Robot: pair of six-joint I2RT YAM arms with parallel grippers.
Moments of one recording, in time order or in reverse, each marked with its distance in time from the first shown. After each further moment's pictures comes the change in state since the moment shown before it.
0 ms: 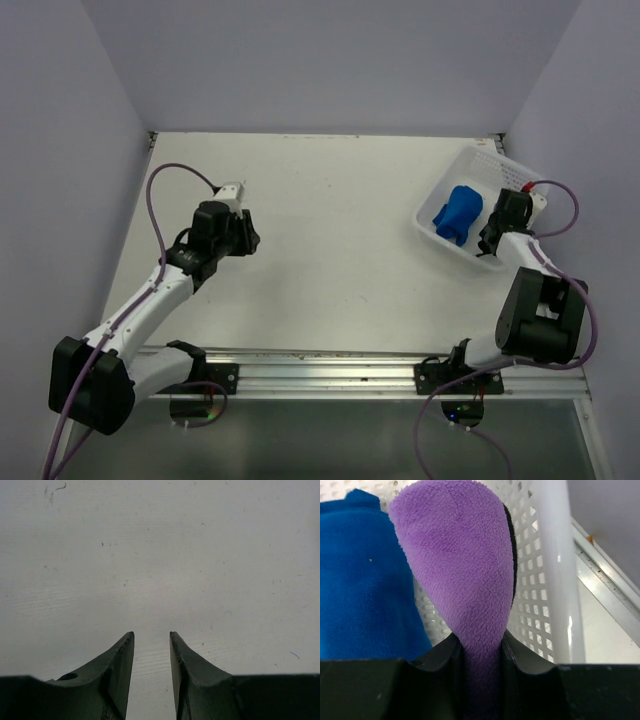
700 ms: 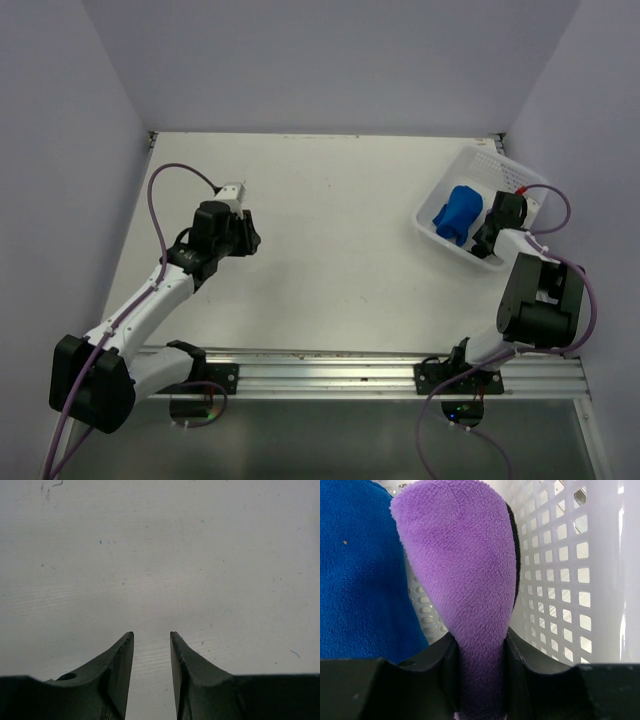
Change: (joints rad) left arm 0.000 0.011 0.000 0.000 0.008 0.000; right arm 0.000 0.111 0.005 0.013 -0.052 0.014
